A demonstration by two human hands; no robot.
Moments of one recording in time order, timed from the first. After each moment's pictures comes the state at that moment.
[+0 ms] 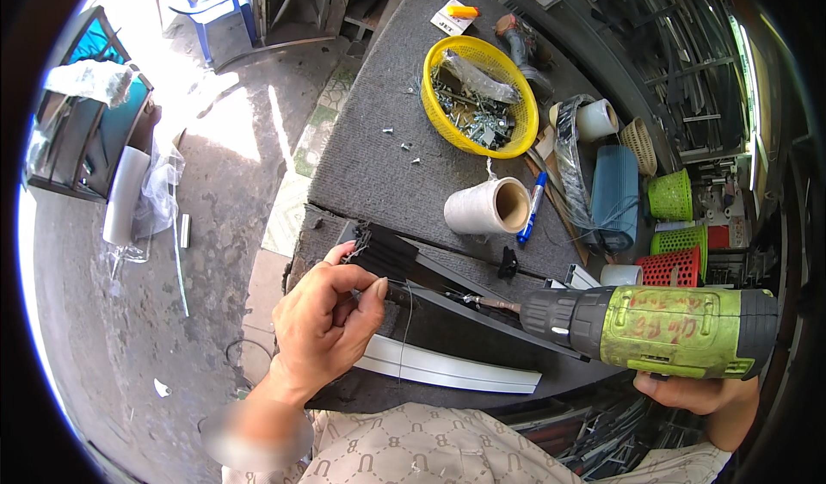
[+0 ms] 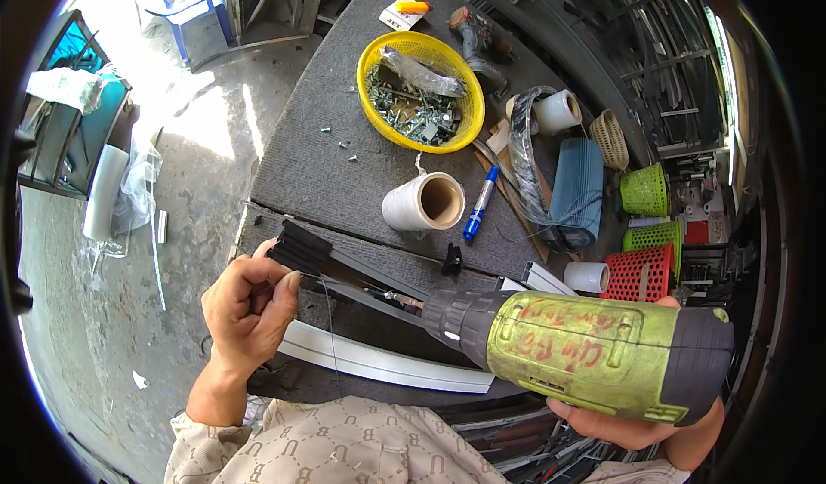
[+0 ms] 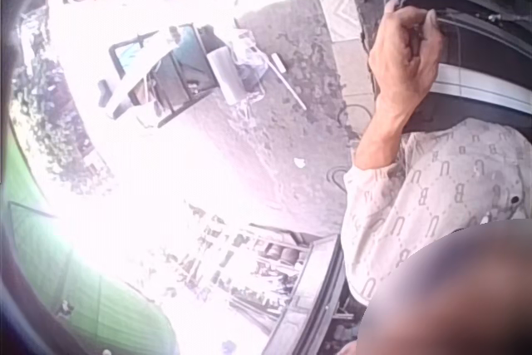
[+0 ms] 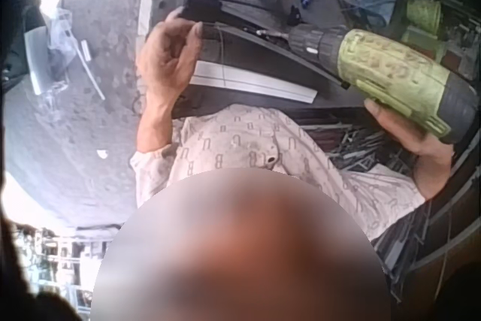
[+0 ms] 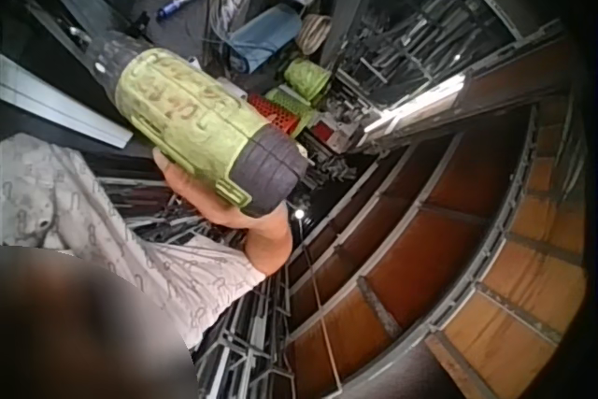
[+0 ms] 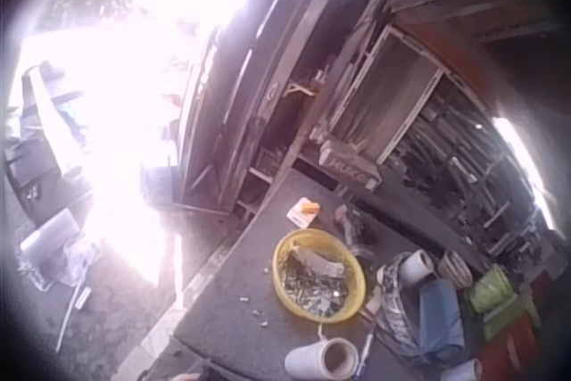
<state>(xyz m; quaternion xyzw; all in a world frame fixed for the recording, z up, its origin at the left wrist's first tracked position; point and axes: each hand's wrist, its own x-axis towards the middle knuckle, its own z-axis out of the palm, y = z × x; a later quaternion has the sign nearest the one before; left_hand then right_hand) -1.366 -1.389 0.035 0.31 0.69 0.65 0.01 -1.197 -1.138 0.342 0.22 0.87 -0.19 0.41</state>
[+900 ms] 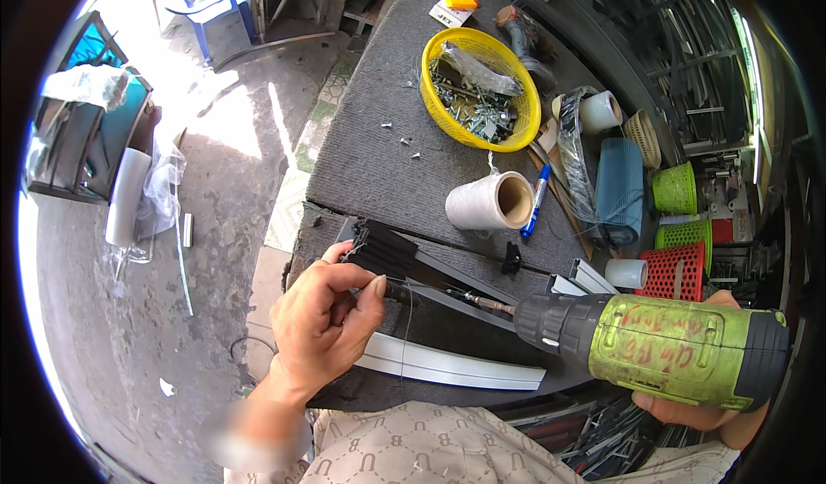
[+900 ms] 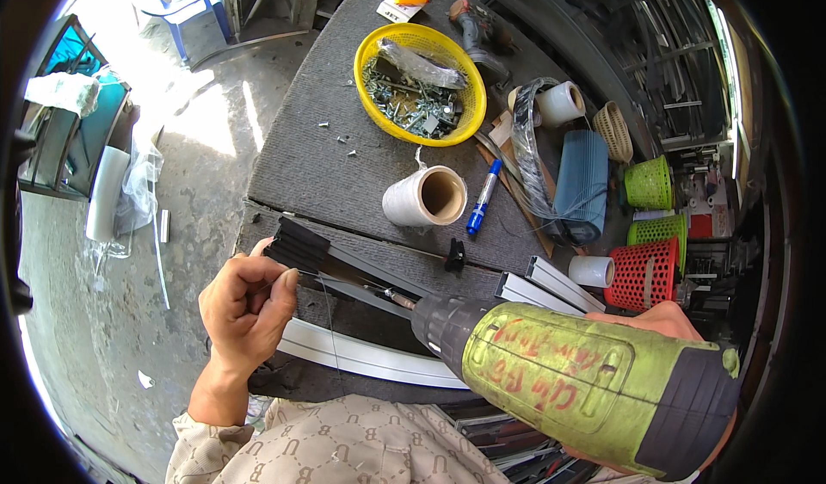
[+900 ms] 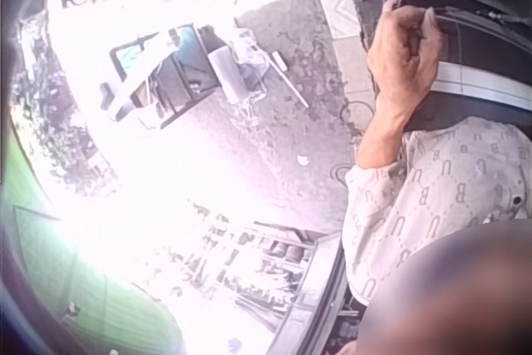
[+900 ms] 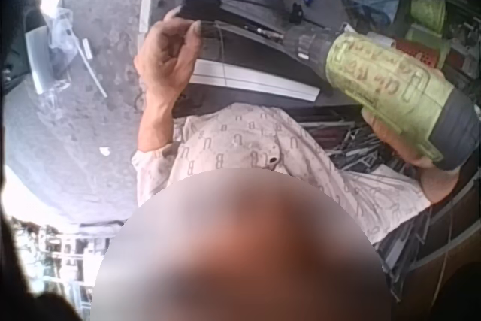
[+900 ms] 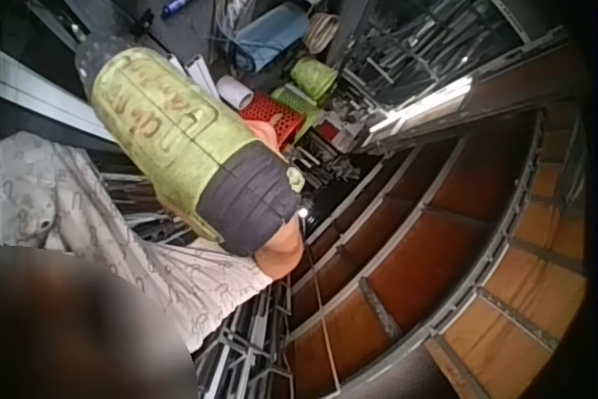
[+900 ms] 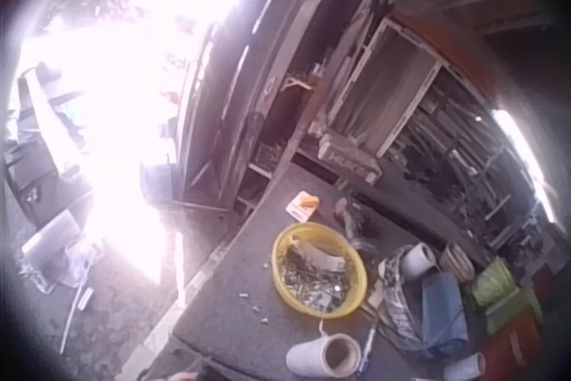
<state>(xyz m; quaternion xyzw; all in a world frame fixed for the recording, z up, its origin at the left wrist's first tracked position) -1.366 -1.387 0.033 0.30 0.69 0.66 0.01 -1.236 -1.152 0.345 0.27 0.86 -0.22 0.37</state>
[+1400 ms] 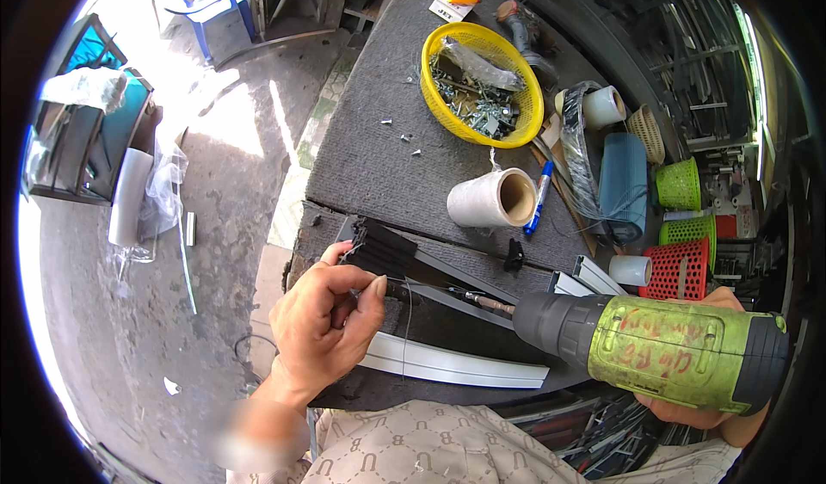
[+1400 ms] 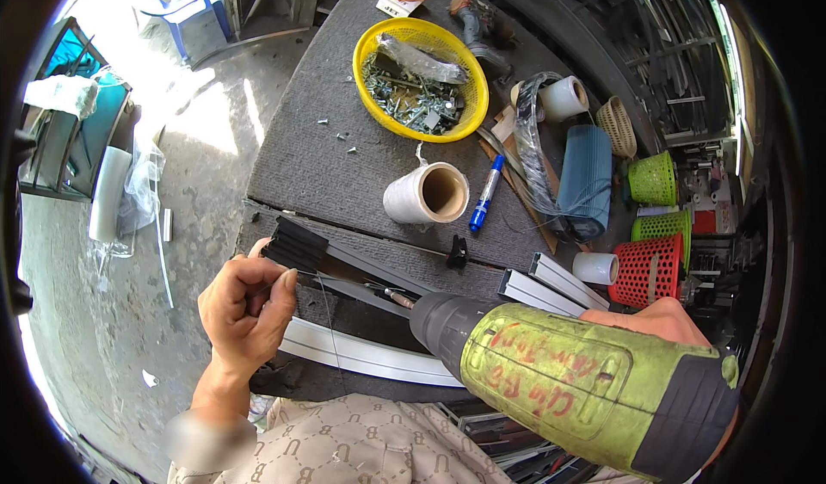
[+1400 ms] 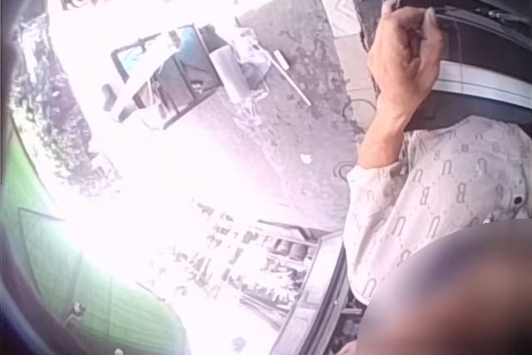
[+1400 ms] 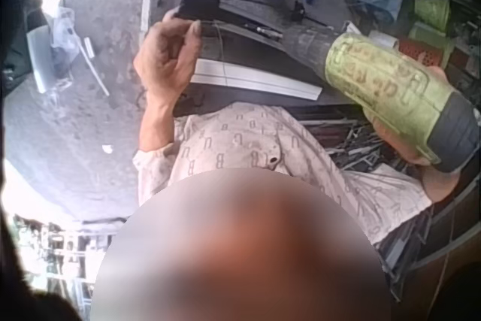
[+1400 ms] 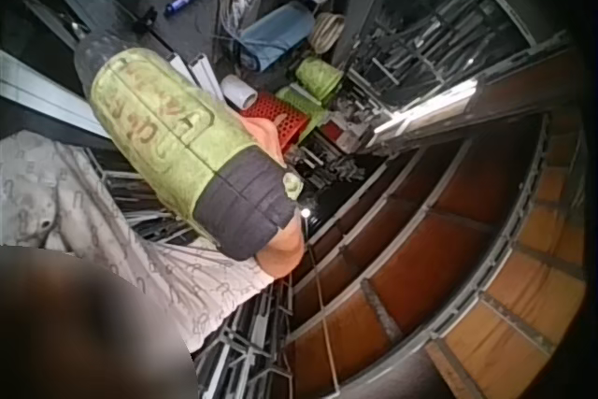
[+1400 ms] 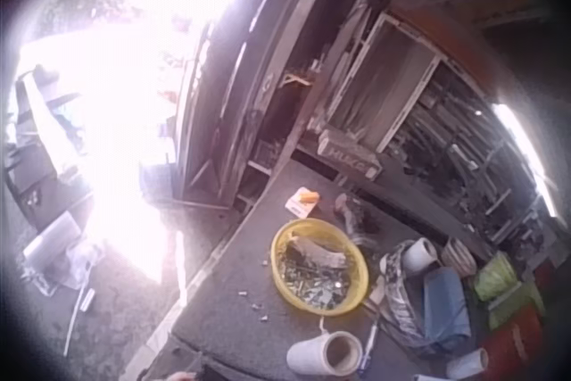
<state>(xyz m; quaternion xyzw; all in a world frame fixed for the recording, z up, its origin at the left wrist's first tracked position) -1.366 -1.387 0.034 0.30 0.69 0.65 0.00 -1.214 -1.121 0.340 0.15 0.89 -0.11 0.41</state>
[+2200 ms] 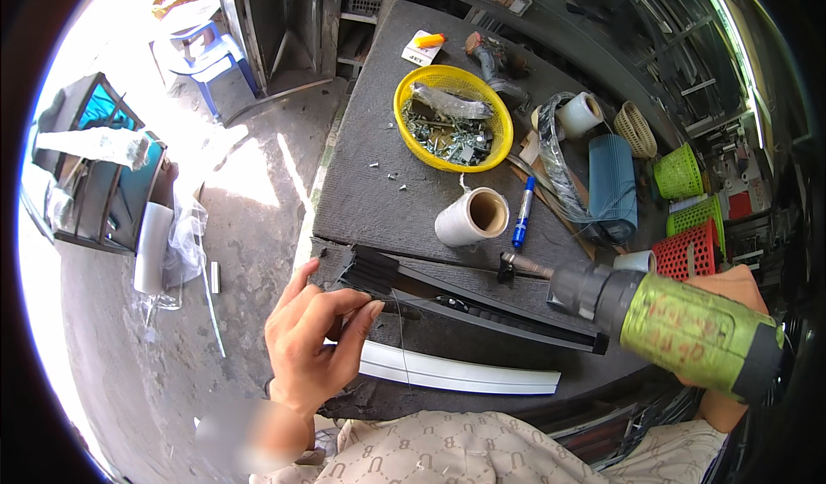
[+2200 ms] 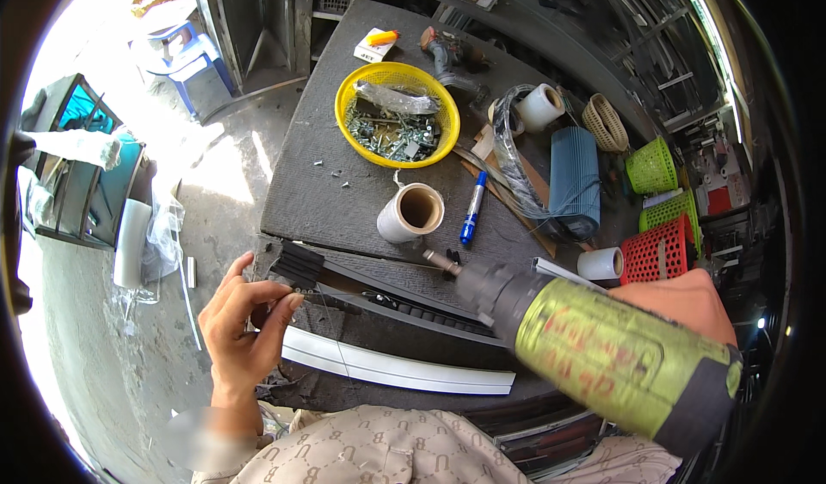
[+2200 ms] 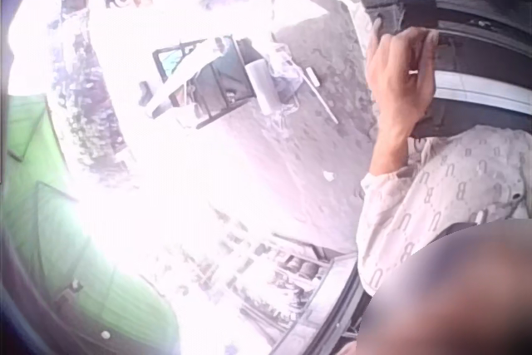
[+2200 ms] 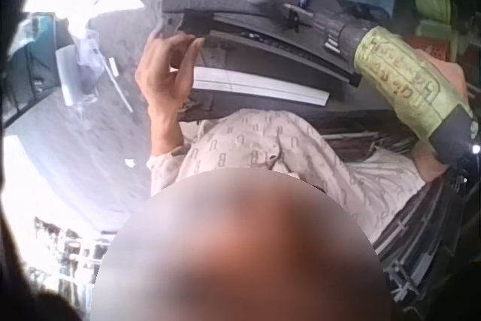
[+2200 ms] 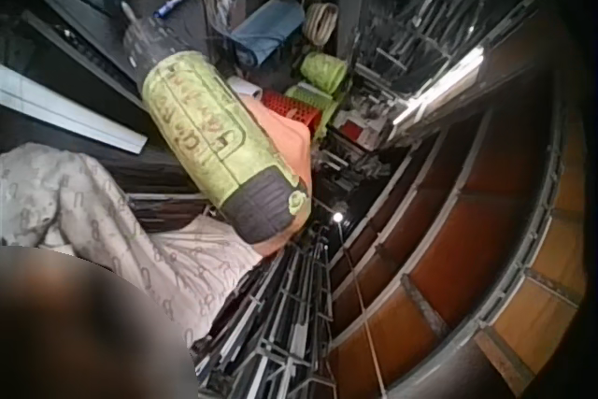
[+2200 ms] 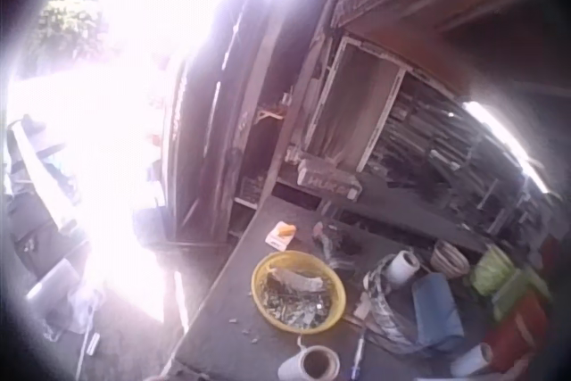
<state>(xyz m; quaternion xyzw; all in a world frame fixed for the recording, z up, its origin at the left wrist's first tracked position) -1.373 -1.401 0.075 0.37 0.75 0.54 -0.04 -1.173 -1.118 0.340 0.11 0.97 -0.14 0.13</state>
